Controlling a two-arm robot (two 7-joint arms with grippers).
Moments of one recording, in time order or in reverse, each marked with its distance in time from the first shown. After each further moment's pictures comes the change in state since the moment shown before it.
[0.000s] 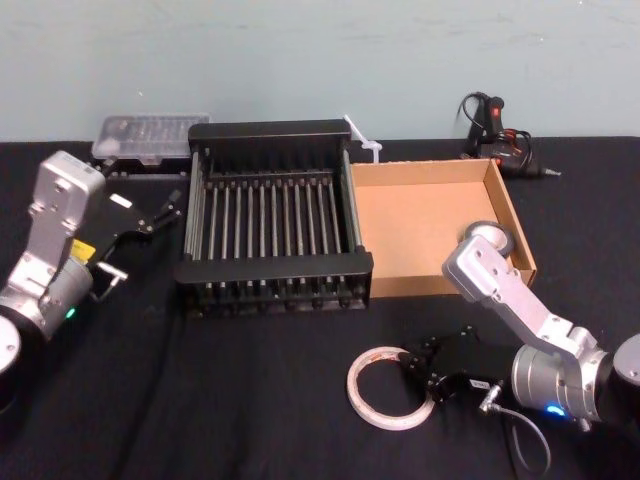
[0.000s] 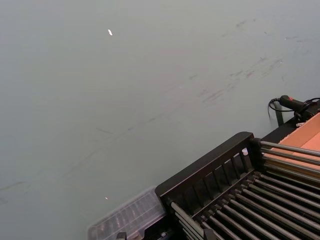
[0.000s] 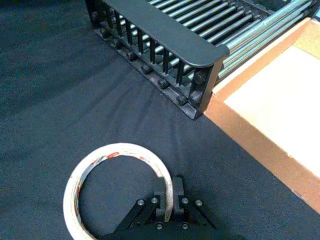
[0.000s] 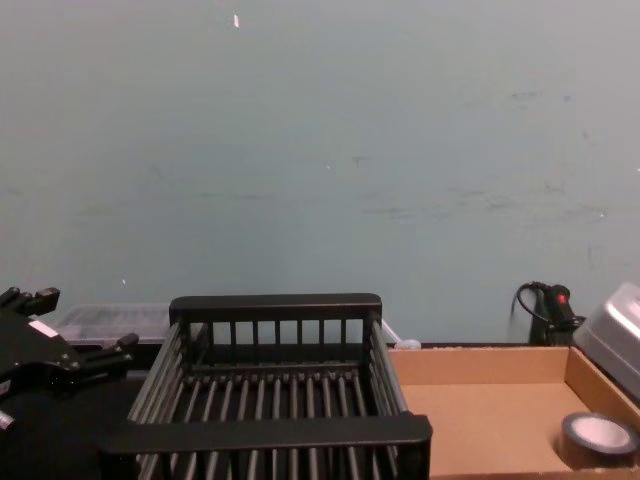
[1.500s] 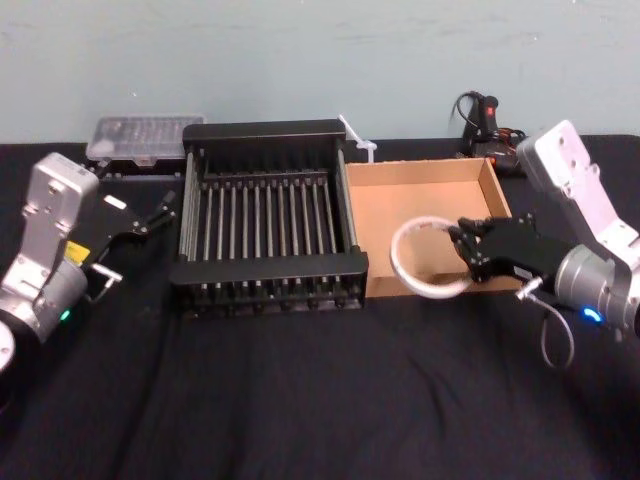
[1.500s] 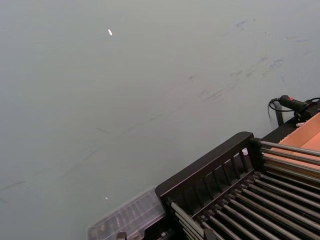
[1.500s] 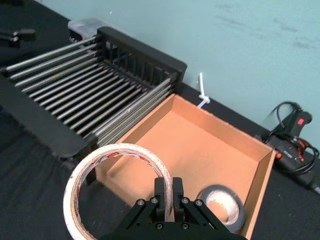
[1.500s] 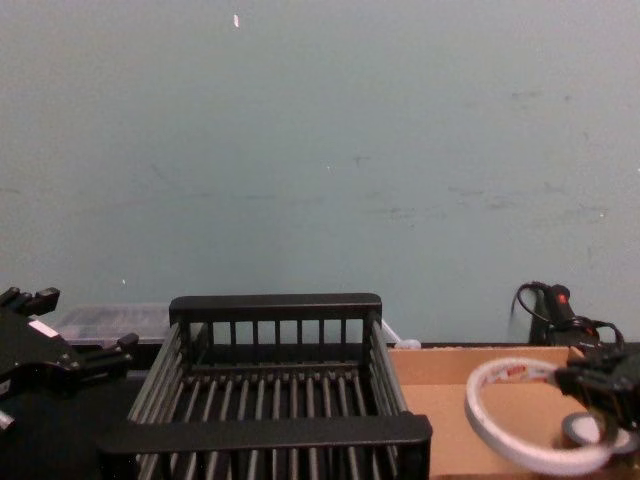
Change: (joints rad) left arm 0.000 0.000 0.000 0.000 0.000 0.000 0.000; right arm 0.020 -0.059 0.196 -0.046 -0.018 -0.038 -0.126
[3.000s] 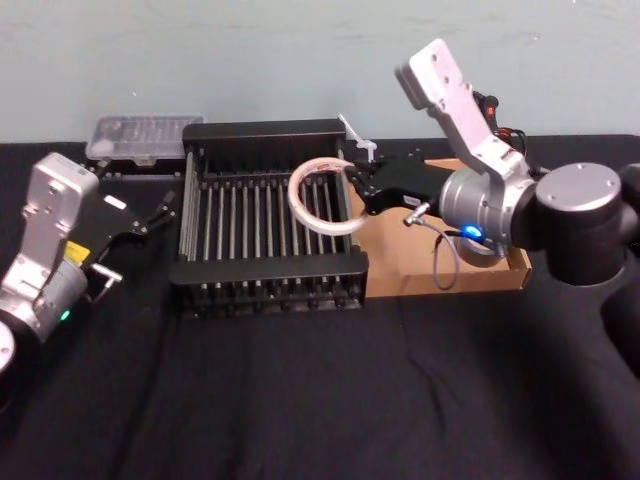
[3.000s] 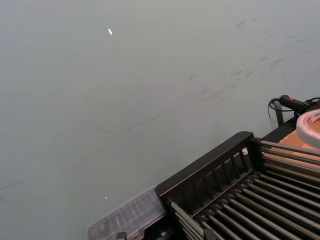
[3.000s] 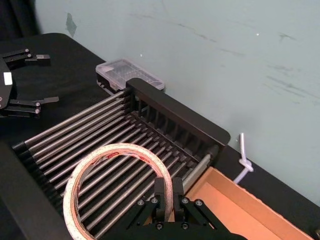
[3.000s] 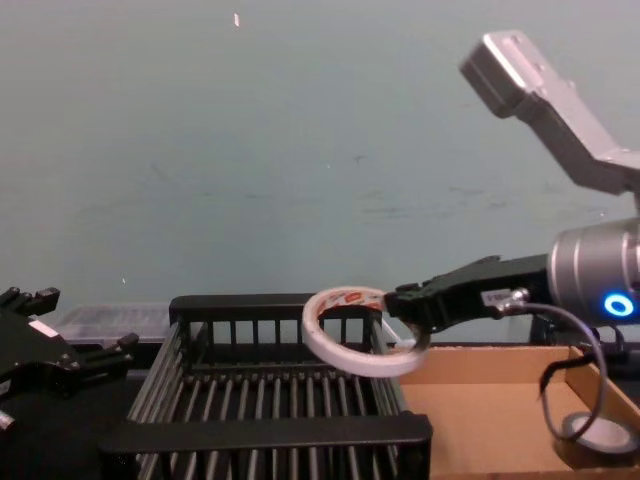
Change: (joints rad) left arm 0.000 0.000 0.000 0.000 0.000 0.000 0.000; right arm 0.333 -0.222 -0.165 0.282 -0.049 0.025 0.057
